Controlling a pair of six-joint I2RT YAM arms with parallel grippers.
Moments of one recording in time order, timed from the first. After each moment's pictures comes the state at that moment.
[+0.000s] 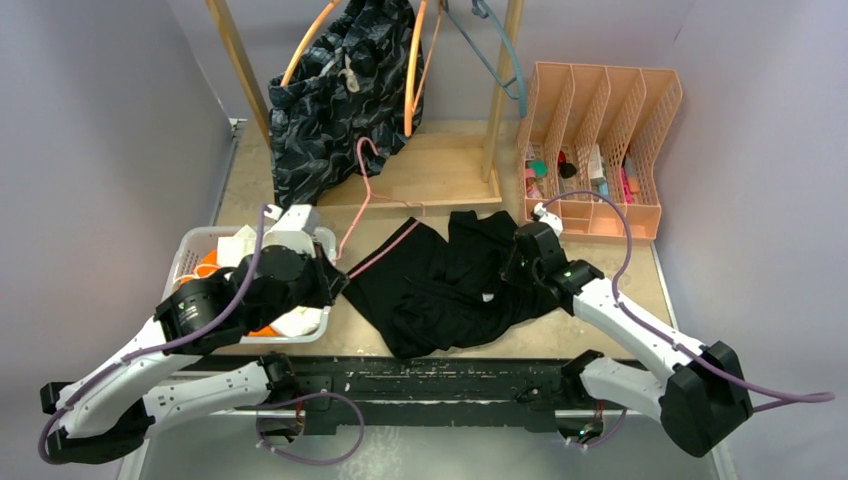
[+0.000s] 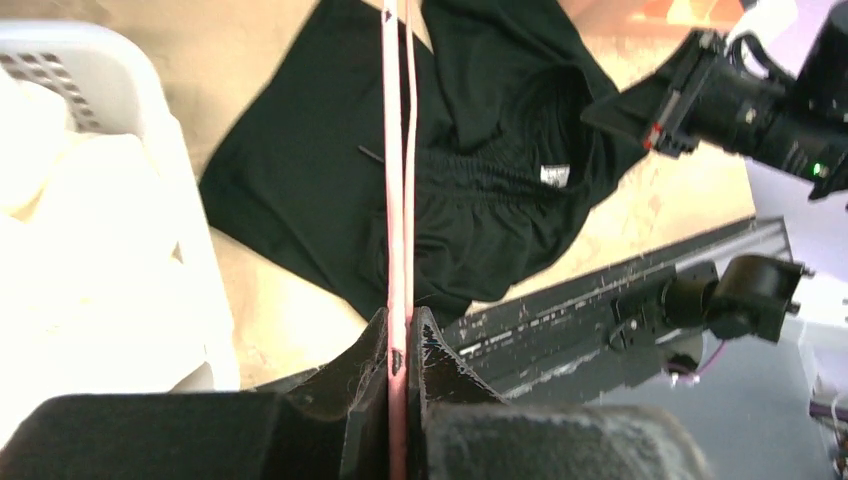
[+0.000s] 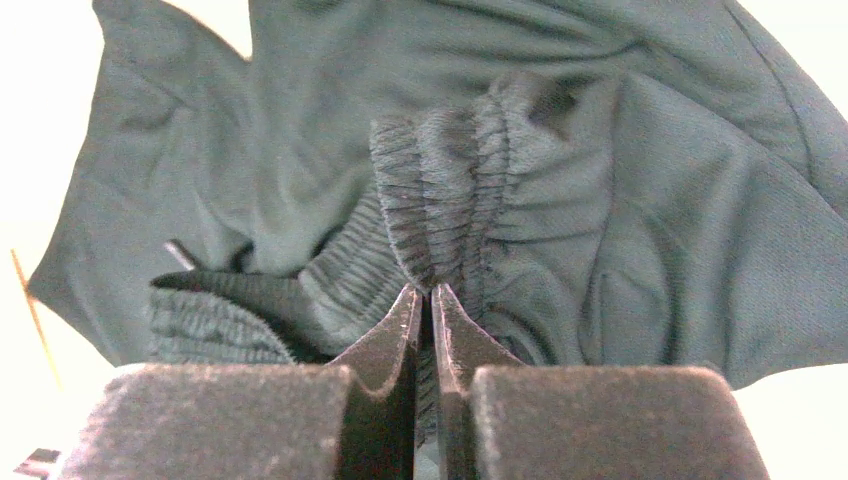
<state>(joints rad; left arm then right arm) -1.03 0.74 1.13 -1.01 -0.36 -0.76 0.54 1.08 0.65 -0.43 0.24 0.79</state>
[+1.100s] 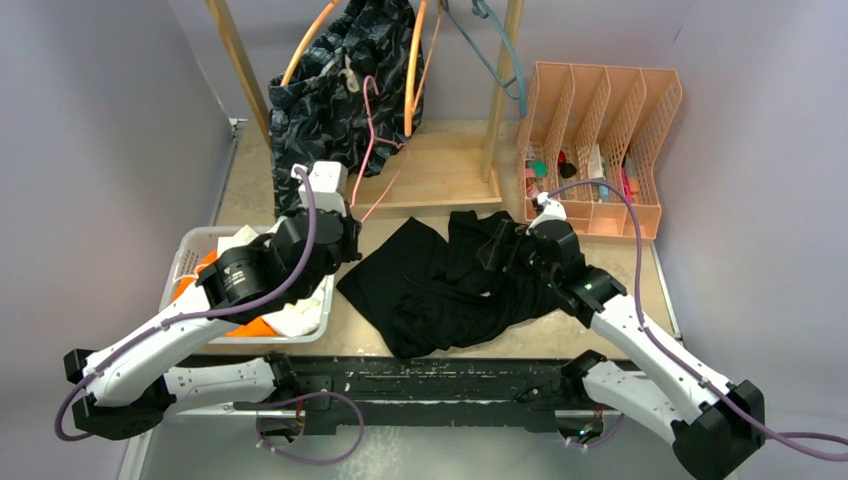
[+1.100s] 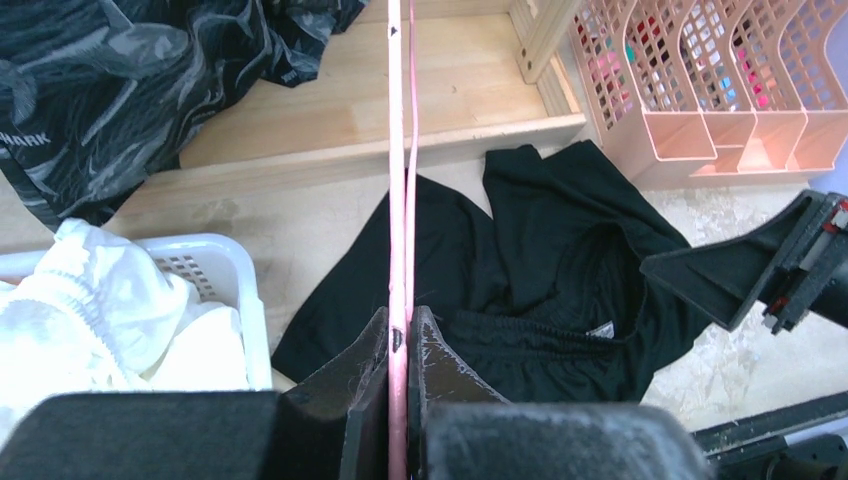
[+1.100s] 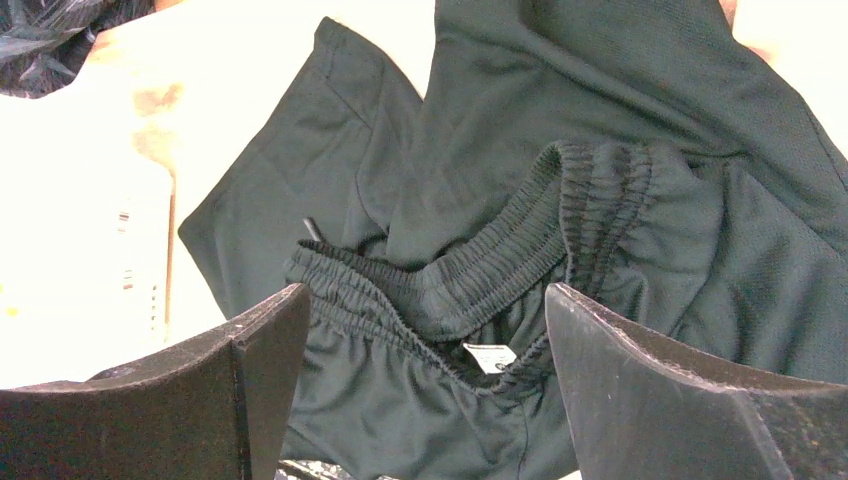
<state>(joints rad) -1.03 0.97 1.30 -0.82 -0.67 -0.55 0.54 0.91 0.68 -0.35 0.09 0.64</state>
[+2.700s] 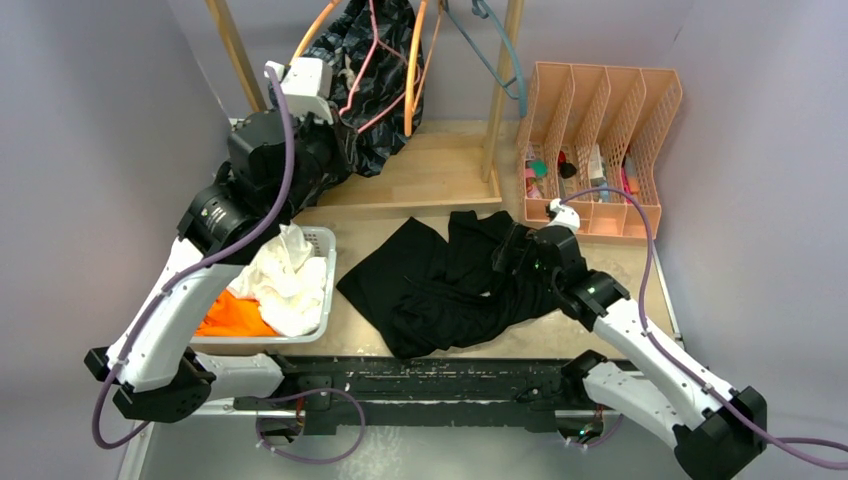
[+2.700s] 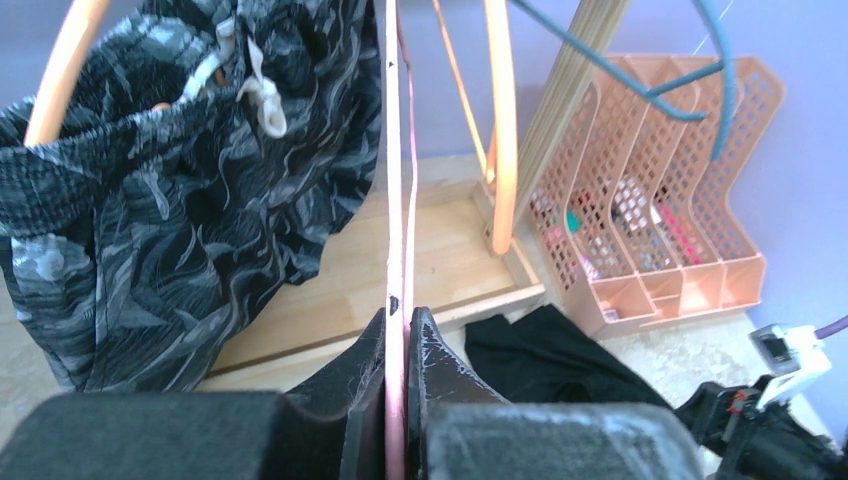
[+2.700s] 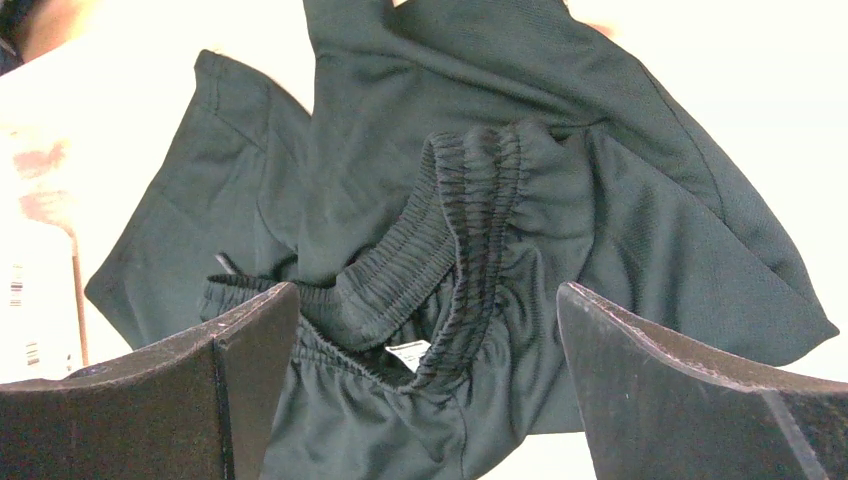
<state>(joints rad) -0.71 1.24 1.78 -0.70 -0.40 -0.22 0.54 0.86 0.66 -0.47 0.28 0.69</state>
